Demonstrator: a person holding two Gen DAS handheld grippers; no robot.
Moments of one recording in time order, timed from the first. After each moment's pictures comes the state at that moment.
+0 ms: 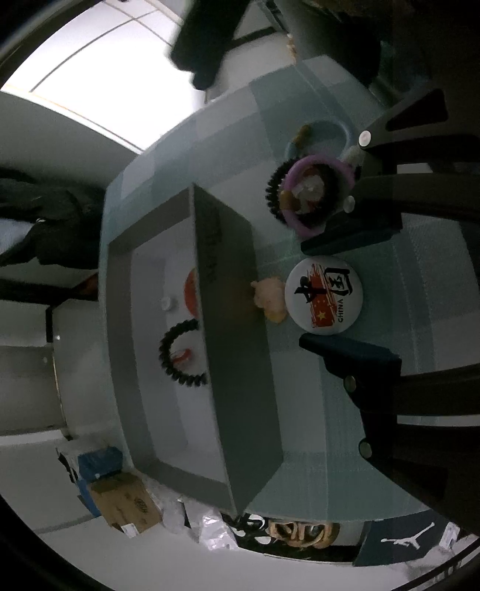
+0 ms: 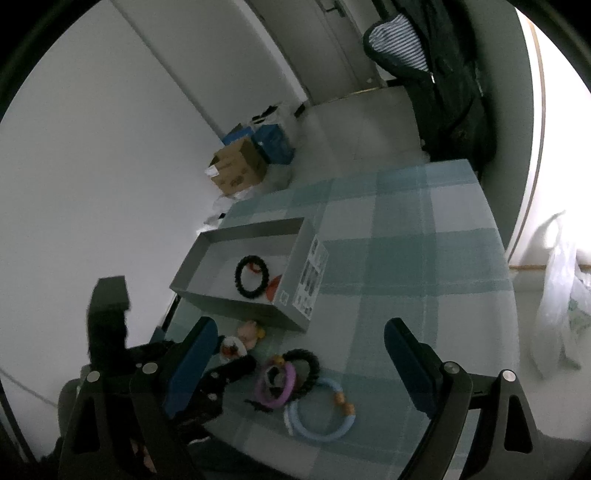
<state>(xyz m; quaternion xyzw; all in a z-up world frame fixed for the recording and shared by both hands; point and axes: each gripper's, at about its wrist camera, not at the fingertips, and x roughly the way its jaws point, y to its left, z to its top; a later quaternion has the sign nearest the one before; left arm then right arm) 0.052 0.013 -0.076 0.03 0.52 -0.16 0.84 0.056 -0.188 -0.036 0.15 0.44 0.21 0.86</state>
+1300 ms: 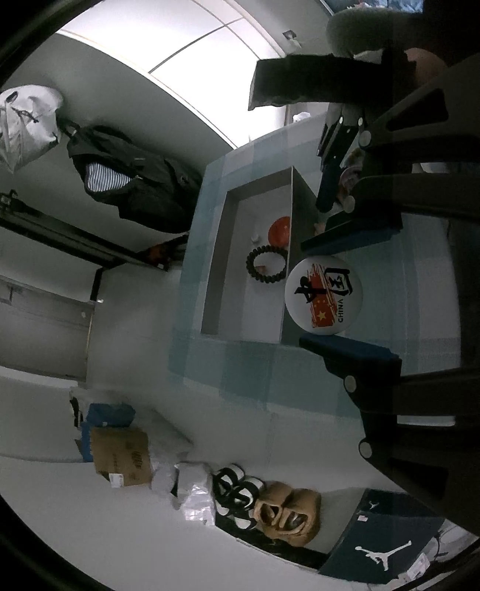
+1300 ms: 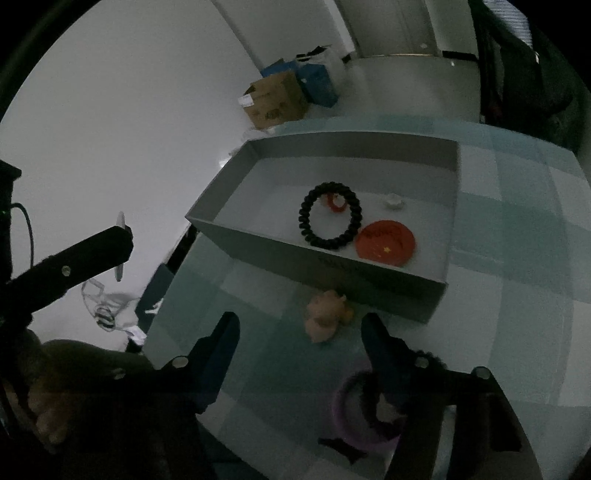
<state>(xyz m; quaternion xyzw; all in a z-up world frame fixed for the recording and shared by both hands) 0.051 0.089 -0.018 -0.09 0.45 -0.13 0.88 0.076 -0.073 -0.083 0.06 0.51 0.28 0.81</state>
